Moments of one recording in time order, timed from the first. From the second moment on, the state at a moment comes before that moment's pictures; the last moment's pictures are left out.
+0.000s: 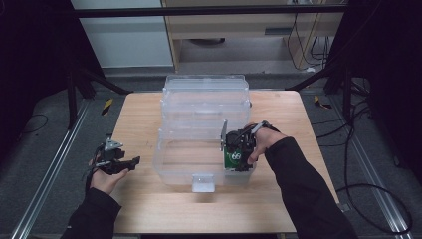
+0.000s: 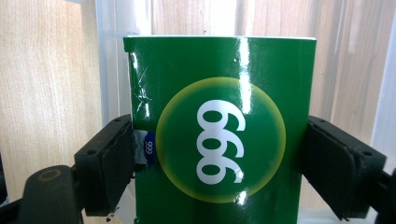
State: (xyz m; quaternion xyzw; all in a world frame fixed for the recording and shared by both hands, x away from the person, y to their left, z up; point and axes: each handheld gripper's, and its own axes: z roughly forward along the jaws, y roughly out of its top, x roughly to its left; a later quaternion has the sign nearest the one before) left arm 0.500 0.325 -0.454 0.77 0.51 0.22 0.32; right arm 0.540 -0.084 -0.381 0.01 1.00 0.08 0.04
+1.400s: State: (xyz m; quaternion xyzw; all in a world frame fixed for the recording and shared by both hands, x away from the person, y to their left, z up) left arm 0.499 0.324 -0.453 0.76 0.51 0.22 0.33; right arm 0.506 -0.121 -0.334 0.13 0.97 0.19 0.11
